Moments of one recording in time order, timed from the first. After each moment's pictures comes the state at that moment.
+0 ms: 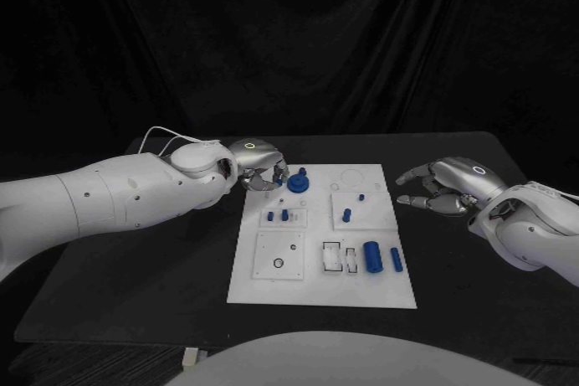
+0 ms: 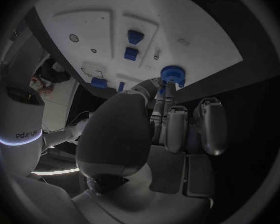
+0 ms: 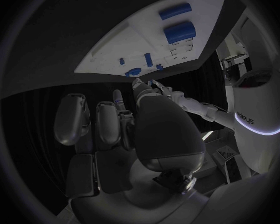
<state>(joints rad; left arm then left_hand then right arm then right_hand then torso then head) 1.25 -0.69 -0.22 1.24 -1.63 -0.27 0.18 1.47 -0.09 0.36 0.09 0.31 1.05 0.09 0.07 0.63 1.03 0.04 0.32 0.45 1.44 -0.03 1.43 1.25 0.07 1.43 0.08 1.33 1.31 1.22 -1.03 -0.25 1.55 -1.52 -0.54 0.09 1.34 -0.04 0.12 0.24 0.17 0.86 0.10 0.13 0.24 1.47 -0.01 1.50 1.31 1.47 -0.07 1.29 1.14 0.06 1.46 0.04 1.18 1.31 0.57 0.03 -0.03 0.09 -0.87</state>
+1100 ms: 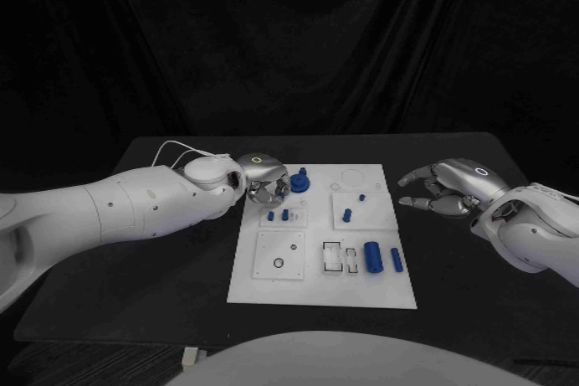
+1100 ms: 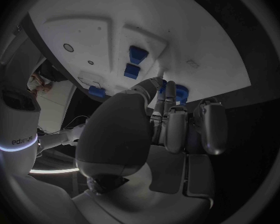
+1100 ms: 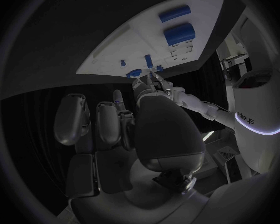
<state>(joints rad) 1.18 -0.64 -0.22 1.17 -1.64 -0.26 0.16 1.47 -0.10 0.35 0.08 0.29 1.05 0.10 0.07 0.63 1.04 0.04 0.32 0.45 1.44 -0.03 1.43 1.25 0.07 1.43 0.08 1.32 1.31 1.22 -1.03 -0.25 1.55 -1.52 -0.53 0.09 1.34 -0.04 0.12 0.24 0.17 0.86 0.10 0.13 0.24 1.47 -0.01 1.50 1.31 1.47 -0.07 1.29 1.14 0.06 1.46 0.04 1.18 1.31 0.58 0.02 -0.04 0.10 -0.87</state>
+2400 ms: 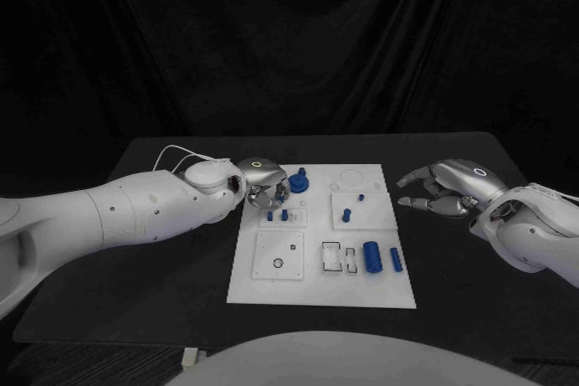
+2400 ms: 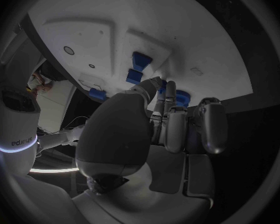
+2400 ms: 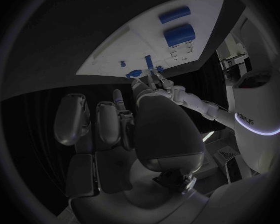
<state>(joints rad) 1.16 -0.63 -0.21 1.16 -1.63 -0.25 0.16 1.46 -0.11 0.35 0.08 0.26 1.04 0.09 0.06 0.62 1.05 0.04 0.31 0.44 1.44 -0.03 1.43 1.23 0.07 1.43 0.08 1.31 1.31 1.21 -1.03 -0.25 1.55 -1.52 -0.53 0.09 1.34 -0.03 0.12 0.24 0.17 0.87 0.10 0.13 0.24 1.47 -0.01 1.50 1.31 1.47 -0.07 1.29 1.14 0.06 1.46 0.04 1.18 1.31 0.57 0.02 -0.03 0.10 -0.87</state>
